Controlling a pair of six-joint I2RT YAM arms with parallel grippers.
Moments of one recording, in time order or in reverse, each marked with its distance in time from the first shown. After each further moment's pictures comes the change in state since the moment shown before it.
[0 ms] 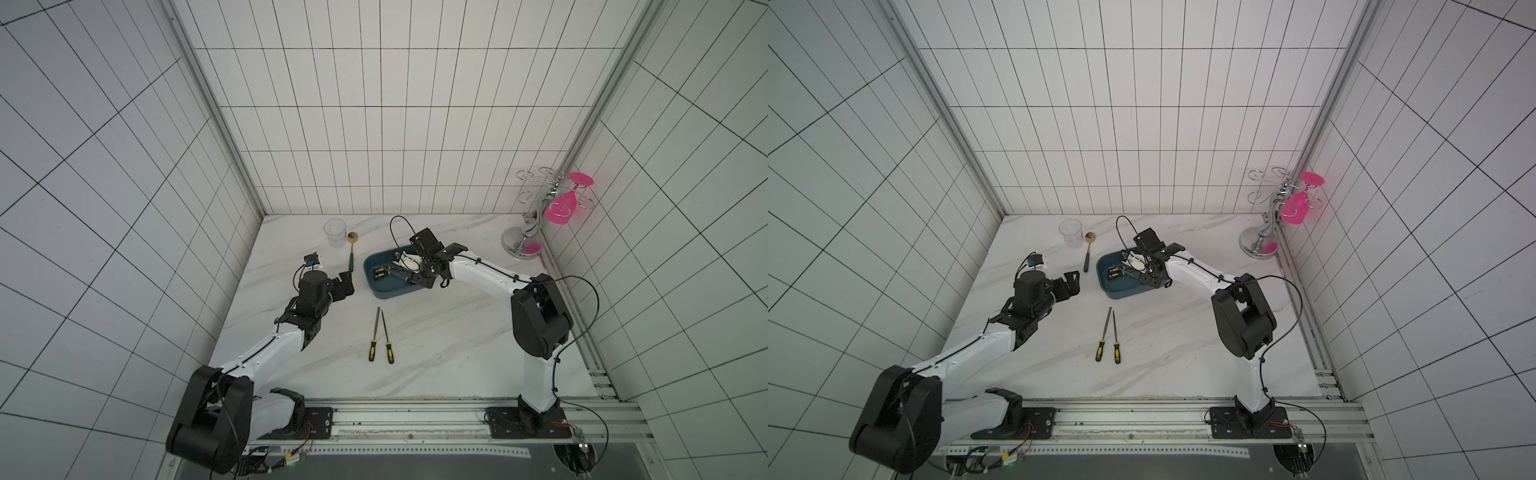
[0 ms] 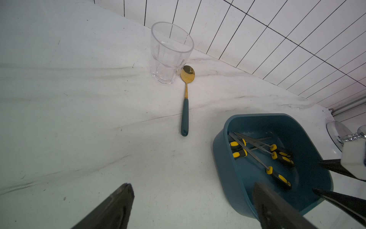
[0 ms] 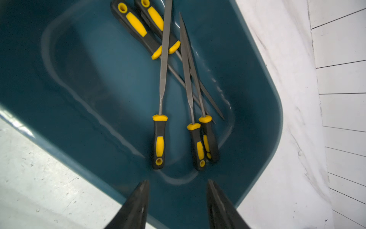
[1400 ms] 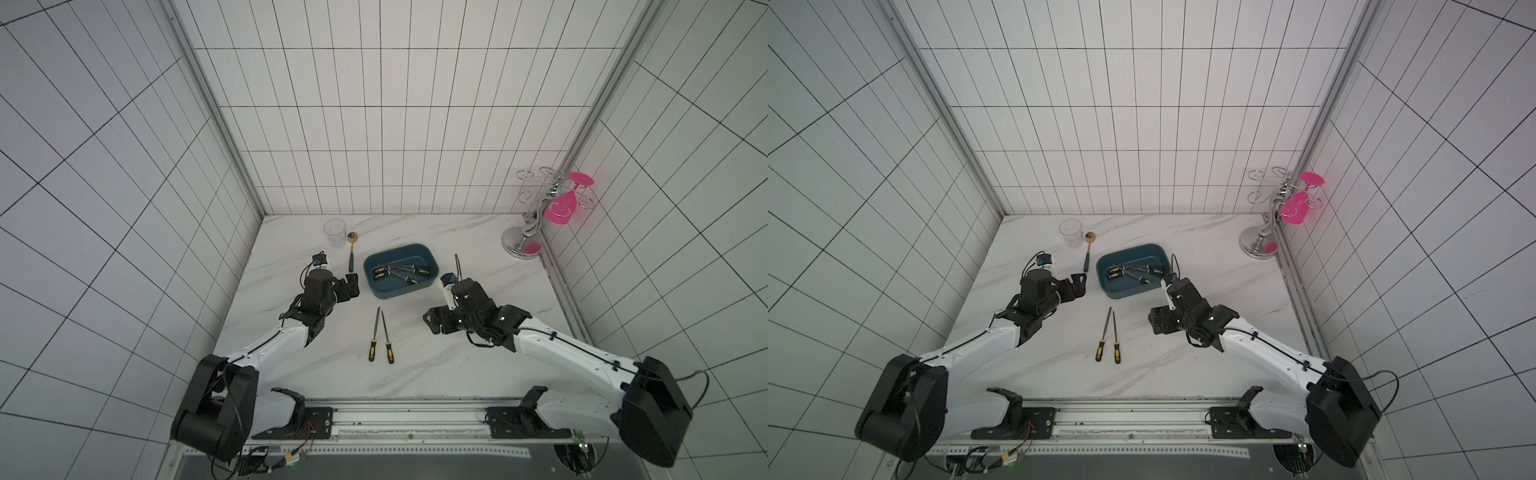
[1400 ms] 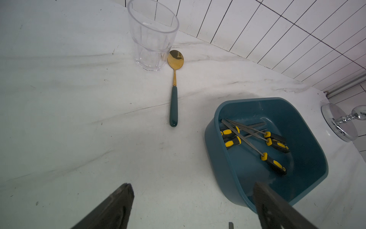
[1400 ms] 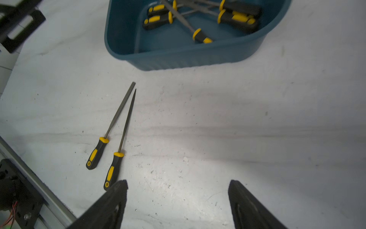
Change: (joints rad) left arm -0.024 0.060 0.030 -0.019 0.044 0.018; right arm 0.164 -0.704 -0.778 0.260 -0.173 1.084
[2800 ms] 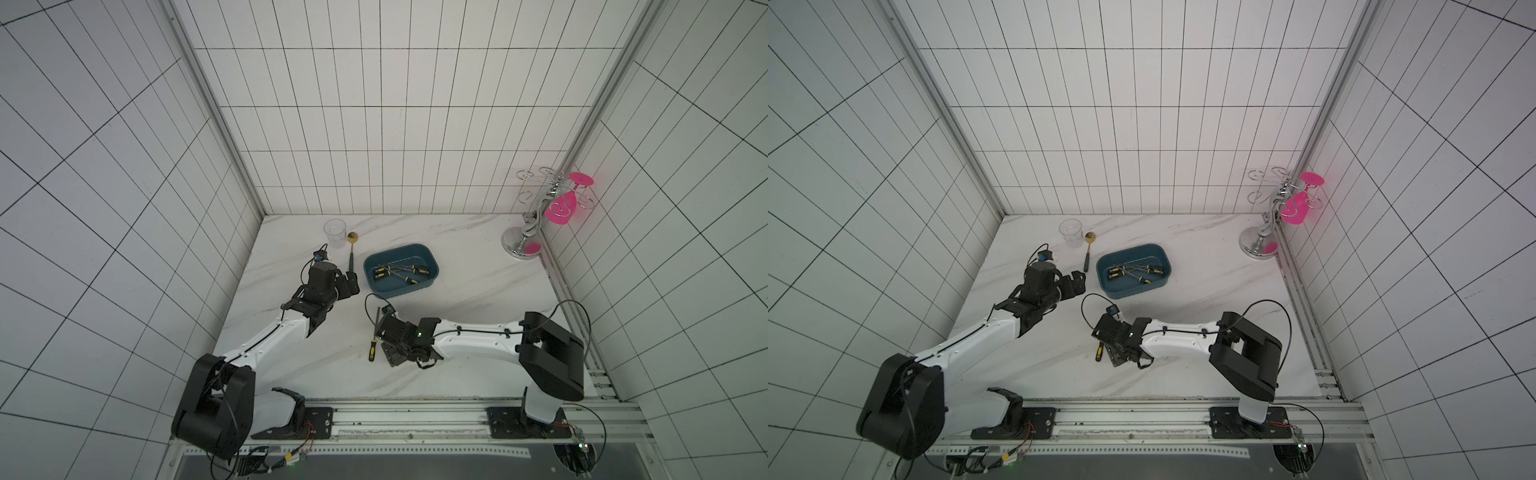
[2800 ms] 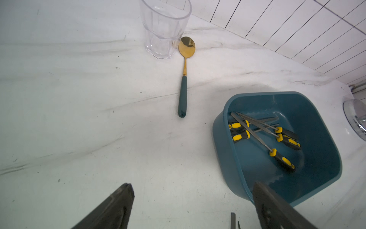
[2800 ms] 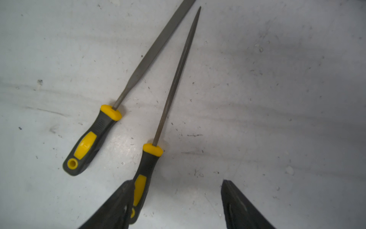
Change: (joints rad) left arm -0.033 -0.031 0.109 -0.254 -0.054 -0.049; right arm 0.382 0.516 0.329 -0.155 0.292 0.132
